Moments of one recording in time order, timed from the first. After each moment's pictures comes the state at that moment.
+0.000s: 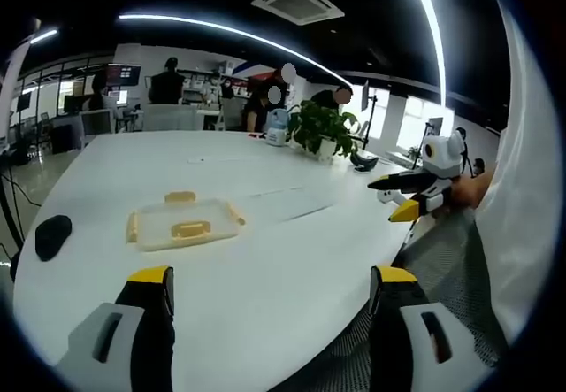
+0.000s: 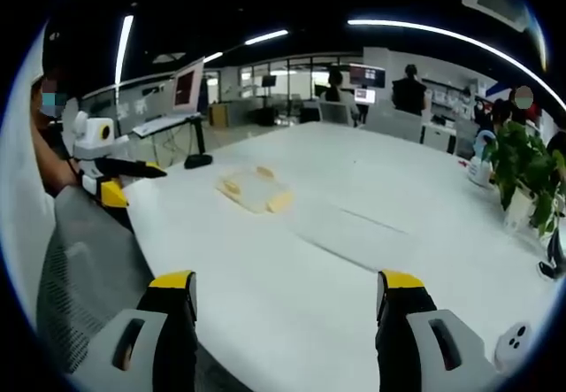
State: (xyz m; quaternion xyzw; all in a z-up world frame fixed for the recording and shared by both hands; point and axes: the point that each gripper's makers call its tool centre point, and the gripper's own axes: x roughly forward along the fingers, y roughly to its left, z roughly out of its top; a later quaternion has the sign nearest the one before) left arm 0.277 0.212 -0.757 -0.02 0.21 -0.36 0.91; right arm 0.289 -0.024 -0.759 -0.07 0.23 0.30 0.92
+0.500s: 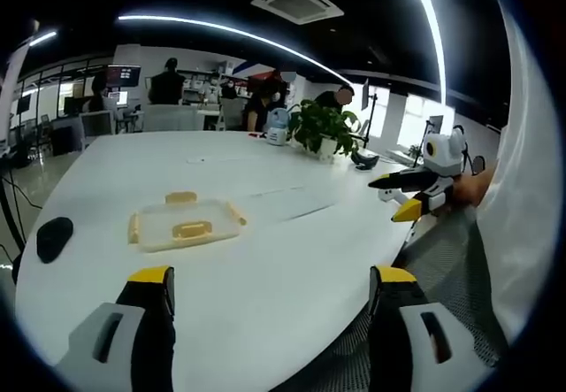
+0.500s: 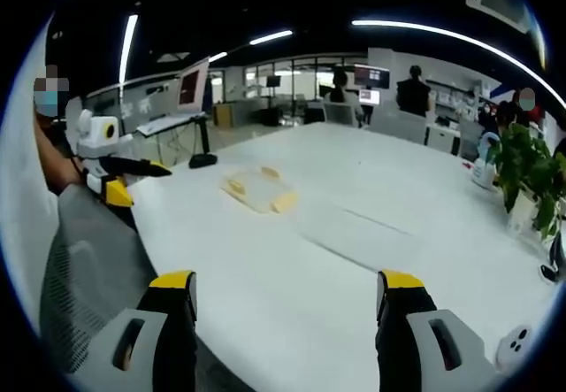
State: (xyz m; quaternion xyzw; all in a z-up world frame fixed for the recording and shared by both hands) left arm 0.277 0.212 -0.755 -0.01 0.21 -0.36 0.91; right arm 0.286 -0.019 -0.759 -0.08 0.23 0.32 0.92
